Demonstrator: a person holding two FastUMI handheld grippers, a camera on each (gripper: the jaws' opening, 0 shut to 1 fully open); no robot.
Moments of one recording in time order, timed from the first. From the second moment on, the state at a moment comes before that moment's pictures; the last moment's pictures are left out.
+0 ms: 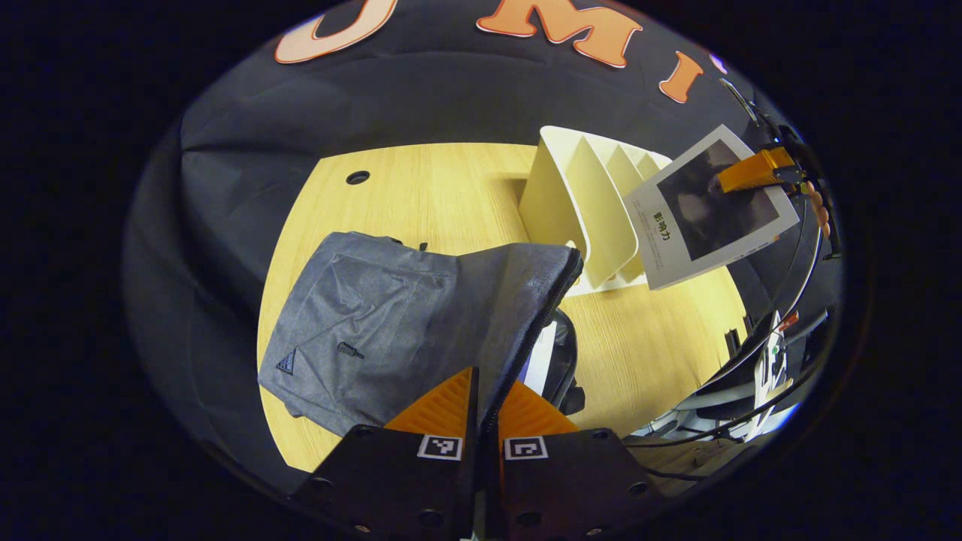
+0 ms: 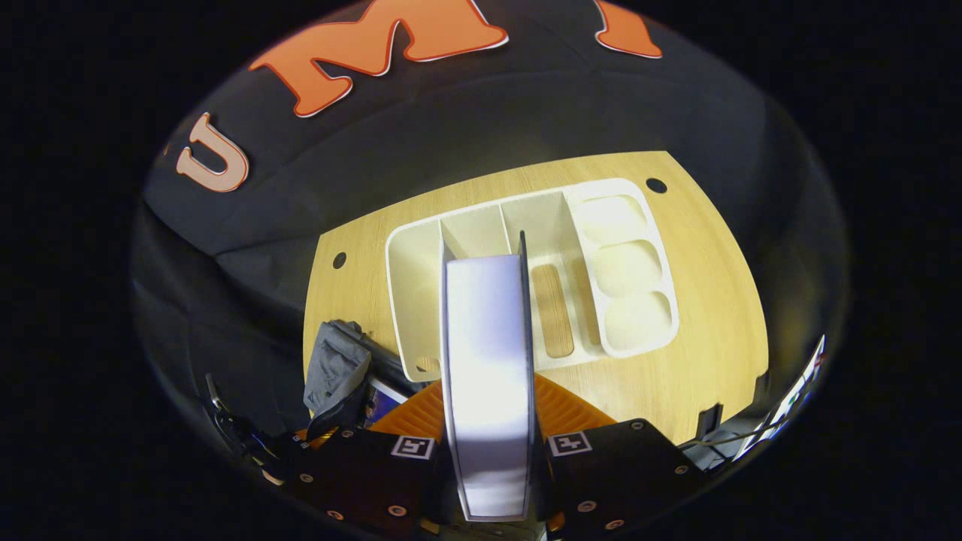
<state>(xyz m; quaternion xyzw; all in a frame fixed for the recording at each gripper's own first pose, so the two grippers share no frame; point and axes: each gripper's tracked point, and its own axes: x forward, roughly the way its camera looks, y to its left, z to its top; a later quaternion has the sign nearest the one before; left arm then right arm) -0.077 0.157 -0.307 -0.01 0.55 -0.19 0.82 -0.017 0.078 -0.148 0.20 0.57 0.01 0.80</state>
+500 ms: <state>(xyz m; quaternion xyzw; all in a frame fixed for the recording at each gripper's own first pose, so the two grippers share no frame) -0.078 0.157 -0.306 0.03 0.54 -0.26 0.80 -0.098 0.115 -0.156 0.30 0.56 -0.02 0.77</state>
